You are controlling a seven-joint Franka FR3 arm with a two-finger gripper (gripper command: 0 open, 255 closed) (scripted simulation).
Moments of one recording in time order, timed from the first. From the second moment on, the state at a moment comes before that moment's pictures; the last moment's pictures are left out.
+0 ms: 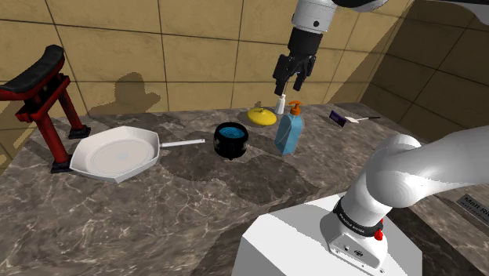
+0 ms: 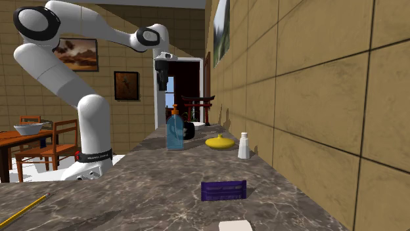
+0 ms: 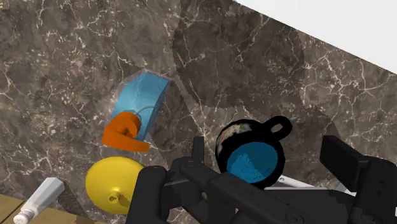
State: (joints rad) arm -0.02 -0.75 0.06 -2.38 0.08 1.66 0.16
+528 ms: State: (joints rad) arm -0.06 -0.66 -0.04 -2.39 0.02 1.76 0.03
